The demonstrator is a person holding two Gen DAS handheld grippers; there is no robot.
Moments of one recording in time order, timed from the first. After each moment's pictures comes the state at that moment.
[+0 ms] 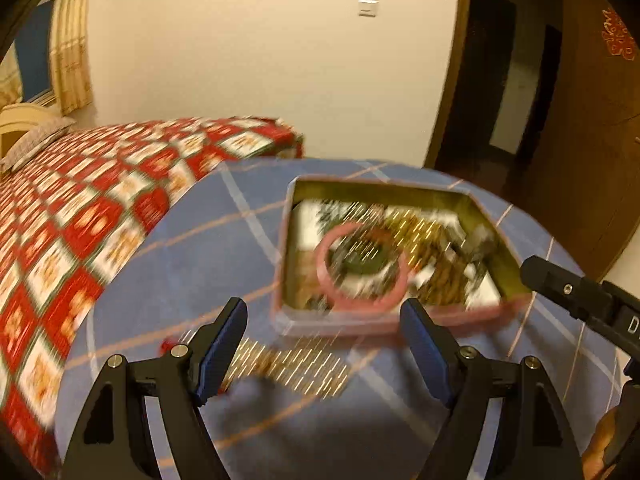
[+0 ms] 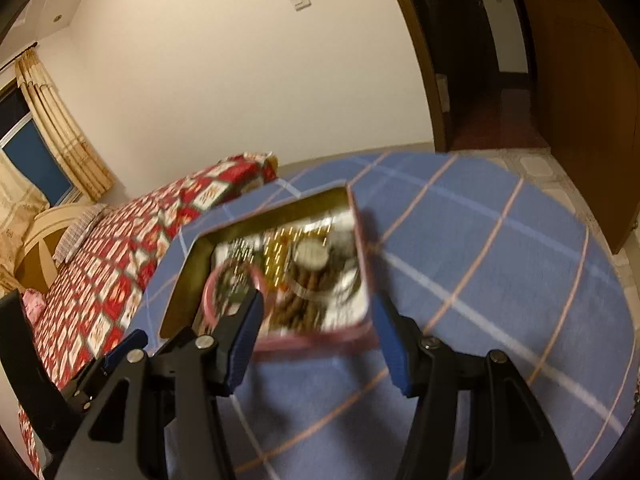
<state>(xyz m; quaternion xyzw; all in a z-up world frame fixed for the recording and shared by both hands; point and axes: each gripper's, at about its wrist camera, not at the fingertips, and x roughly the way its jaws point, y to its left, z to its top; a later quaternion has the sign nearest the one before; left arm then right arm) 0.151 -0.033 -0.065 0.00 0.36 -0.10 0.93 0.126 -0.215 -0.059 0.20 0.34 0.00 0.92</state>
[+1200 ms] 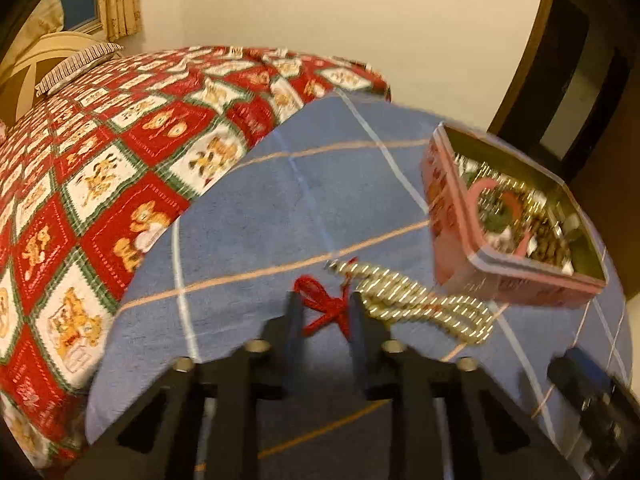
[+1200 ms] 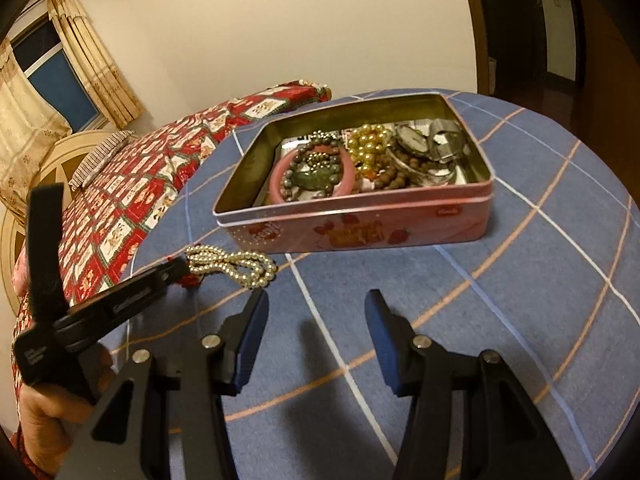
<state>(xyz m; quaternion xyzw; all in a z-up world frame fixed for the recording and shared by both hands) 0.167 0.056 -0.101 -0.05 0.45 -0.04 0.89 0.111 -0.132 -0.095 0.14 0.41 0.07 0.90</state>
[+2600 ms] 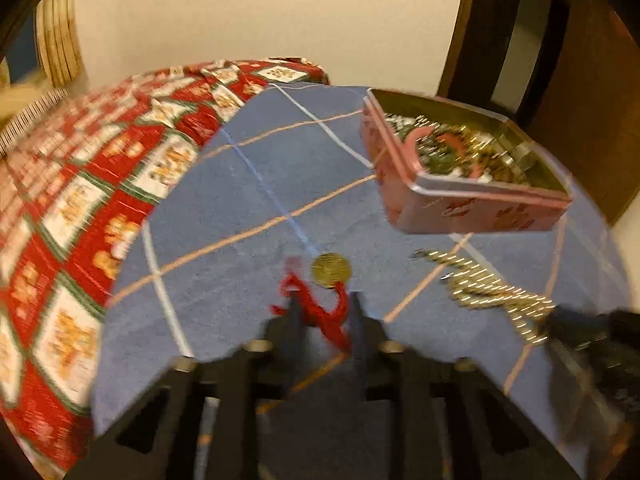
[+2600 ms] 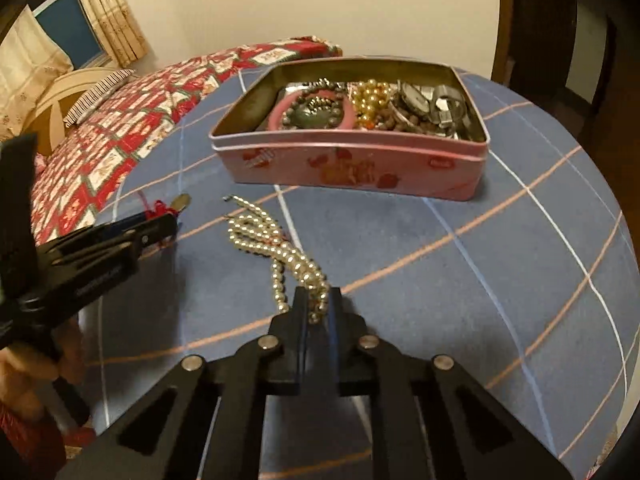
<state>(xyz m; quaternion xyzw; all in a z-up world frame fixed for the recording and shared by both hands) 0.142 0.040 -0.102 0.04 0.44 -0.12 0.89 0.087 -0.131 -0.100 0.05 0.47 0.08 0.88</state>
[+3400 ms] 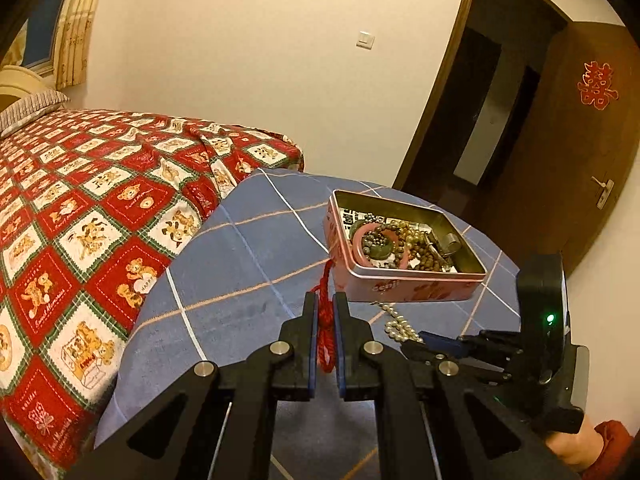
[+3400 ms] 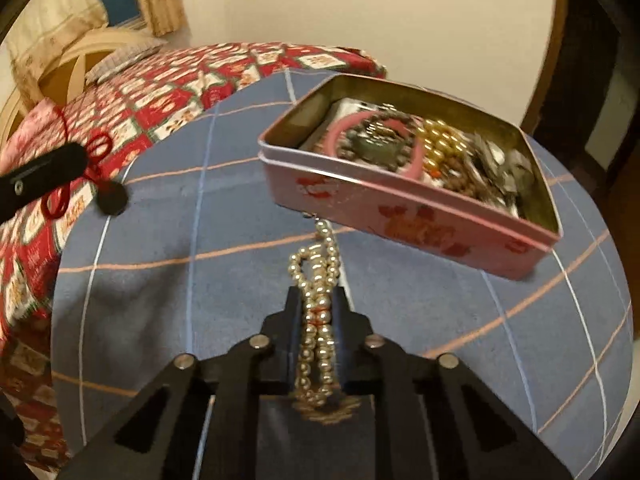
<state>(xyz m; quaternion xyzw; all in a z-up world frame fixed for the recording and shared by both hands) 0.100 0.071 -0.035 -0.08 0.33 -0.18 0.92 0.120 -0.092 -0.114 -0.03 0.45 0.11 0.88</state>
